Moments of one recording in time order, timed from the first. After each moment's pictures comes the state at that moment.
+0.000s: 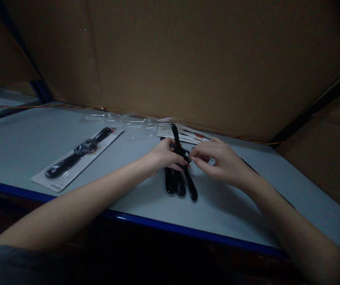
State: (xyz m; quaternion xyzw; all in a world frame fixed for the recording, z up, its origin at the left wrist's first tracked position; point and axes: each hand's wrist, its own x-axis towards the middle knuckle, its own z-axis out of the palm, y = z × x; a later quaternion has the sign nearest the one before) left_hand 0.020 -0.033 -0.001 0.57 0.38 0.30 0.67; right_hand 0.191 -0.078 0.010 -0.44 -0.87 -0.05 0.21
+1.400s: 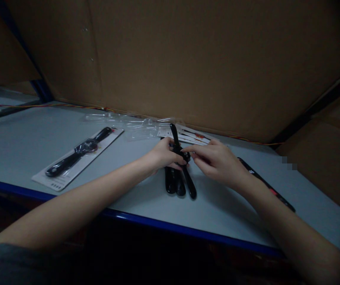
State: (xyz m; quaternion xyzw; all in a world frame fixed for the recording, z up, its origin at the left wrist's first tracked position) left_hand 0.021 -0.032 -0.001 0.57 0.38 0.30 0.66; right_hand 0.185 -0.080 0.007 -0.47 -0.86 -0.07 0.20
